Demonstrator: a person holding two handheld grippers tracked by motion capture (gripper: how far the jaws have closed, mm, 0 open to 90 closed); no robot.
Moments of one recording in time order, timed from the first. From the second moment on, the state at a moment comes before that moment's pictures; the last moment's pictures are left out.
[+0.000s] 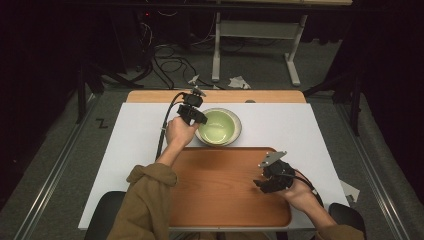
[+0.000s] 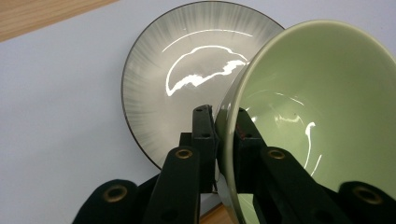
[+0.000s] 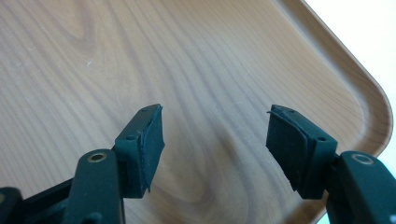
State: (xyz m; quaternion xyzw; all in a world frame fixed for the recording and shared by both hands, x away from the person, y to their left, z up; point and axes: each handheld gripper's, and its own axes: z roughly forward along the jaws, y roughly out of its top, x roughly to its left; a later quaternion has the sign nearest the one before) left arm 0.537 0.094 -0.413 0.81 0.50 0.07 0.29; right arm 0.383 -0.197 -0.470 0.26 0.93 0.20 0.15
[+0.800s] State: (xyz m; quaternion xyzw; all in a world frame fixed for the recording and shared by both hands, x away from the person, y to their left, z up) left arm 0.510 0.079 -0.394 0.84 0.45 0.05 0.31; right arm 0.384 -0.197 -0.470 0.26 0.93 0.20 0.15
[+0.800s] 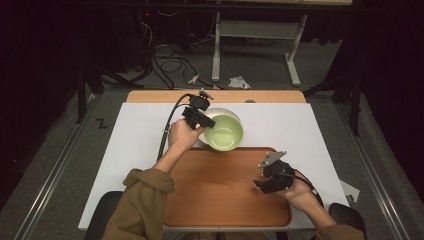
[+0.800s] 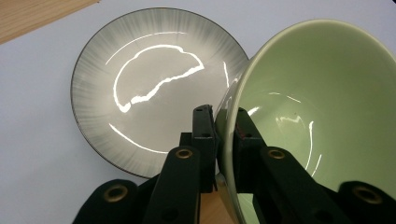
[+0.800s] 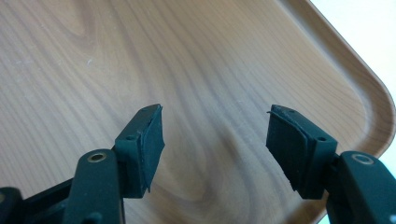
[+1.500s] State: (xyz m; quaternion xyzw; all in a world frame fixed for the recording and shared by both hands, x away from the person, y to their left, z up) left arm 0.491 0.074 -0.381 0.85 0.42 0.04 0.32; right arm 0.384 -0.197 -0.470 0.27 0.93 0.20 0.15
